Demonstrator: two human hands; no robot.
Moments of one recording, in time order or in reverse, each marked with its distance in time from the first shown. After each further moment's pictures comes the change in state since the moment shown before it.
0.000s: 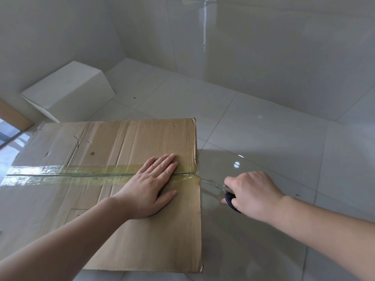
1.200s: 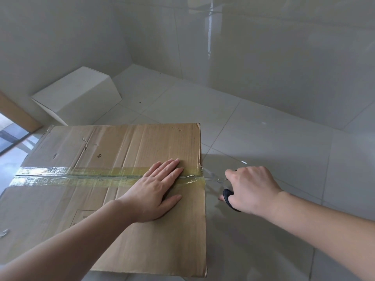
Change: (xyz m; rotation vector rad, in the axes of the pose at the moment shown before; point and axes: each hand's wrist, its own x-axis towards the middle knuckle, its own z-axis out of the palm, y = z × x) left_hand 0.000 0.001 -0.006 -0.040 0.007 0.002; right_hand 0.022 -0.001 -0.002 -0.103 0.147 0.009
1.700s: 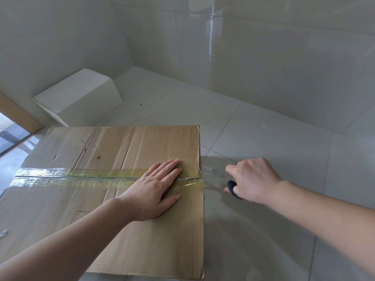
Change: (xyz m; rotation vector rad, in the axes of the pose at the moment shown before) left_hand 0.004 -0.003 -0.001 -0.013 -0.013 -0.006; right_hand 0.019 0.023 -0.005 -0.092 -0.018 -0.089
